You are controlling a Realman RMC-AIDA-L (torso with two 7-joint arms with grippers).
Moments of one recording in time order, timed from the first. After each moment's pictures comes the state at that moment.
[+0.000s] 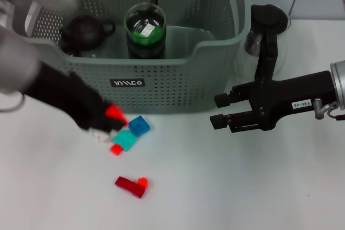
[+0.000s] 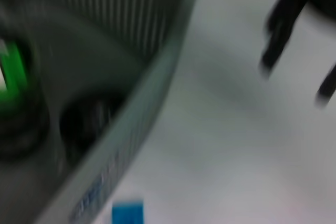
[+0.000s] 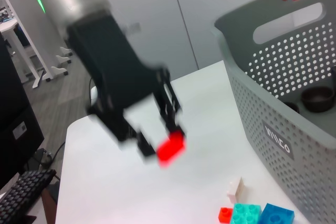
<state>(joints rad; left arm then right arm) -0.56 -2.16 1.04 1.73 2.51 1.99 -2.34 0.68 2.06 -0.92 -0.82 -2.05 -1.65 1.71</state>
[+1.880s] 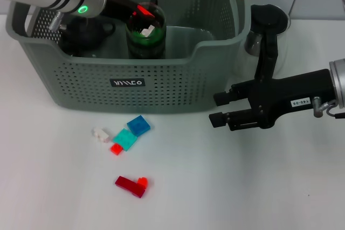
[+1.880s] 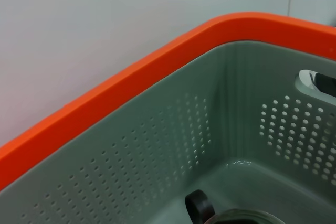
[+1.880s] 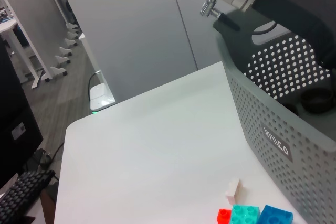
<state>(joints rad) -0.82 -2.16 1.06 1.08 2.66 1.04 -2.28 0.68 2.06 -0.92 -0.82 -2.05 -1.65 1.71</state>
